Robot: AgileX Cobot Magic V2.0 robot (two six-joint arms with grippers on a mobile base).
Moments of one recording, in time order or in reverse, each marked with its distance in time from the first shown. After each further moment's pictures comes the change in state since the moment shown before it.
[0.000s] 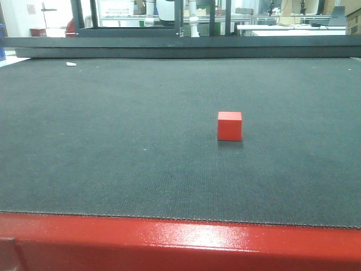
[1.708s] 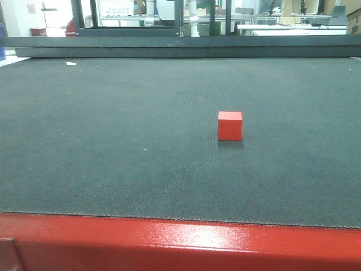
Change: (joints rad) left arm 0.000 0.000 0.000 0.000 0.000 0.000; right arm 0.074 0.478 -0.568 0.015 0.278 0.008
